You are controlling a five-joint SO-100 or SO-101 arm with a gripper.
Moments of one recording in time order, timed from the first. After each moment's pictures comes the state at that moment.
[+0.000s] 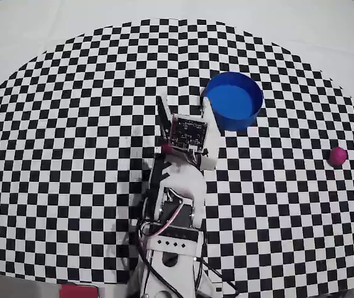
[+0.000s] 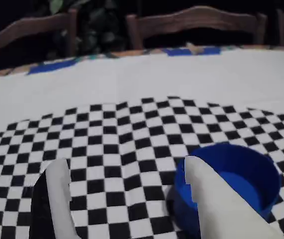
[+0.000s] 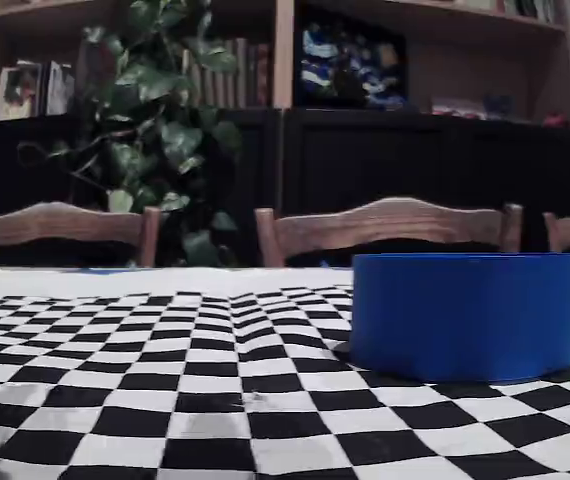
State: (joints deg) arm 11.5 181.5 177.9 9.2 -90.5
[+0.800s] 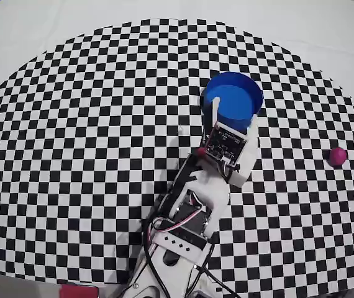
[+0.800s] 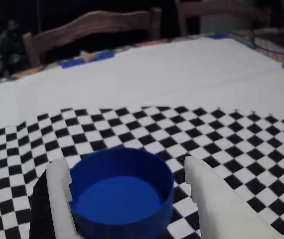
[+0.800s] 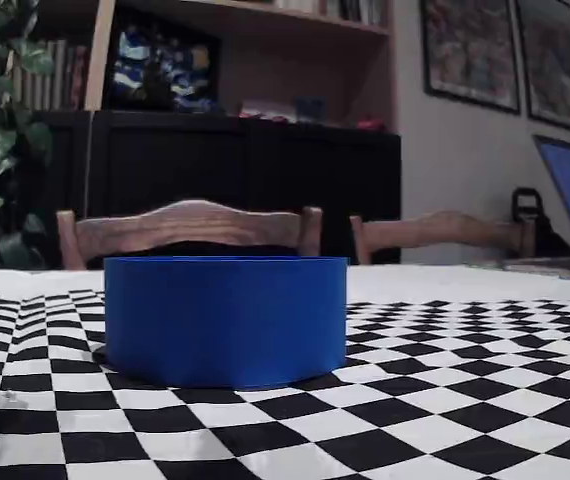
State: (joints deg) arm 30.3 179.5 177.9 6.9 -90.5
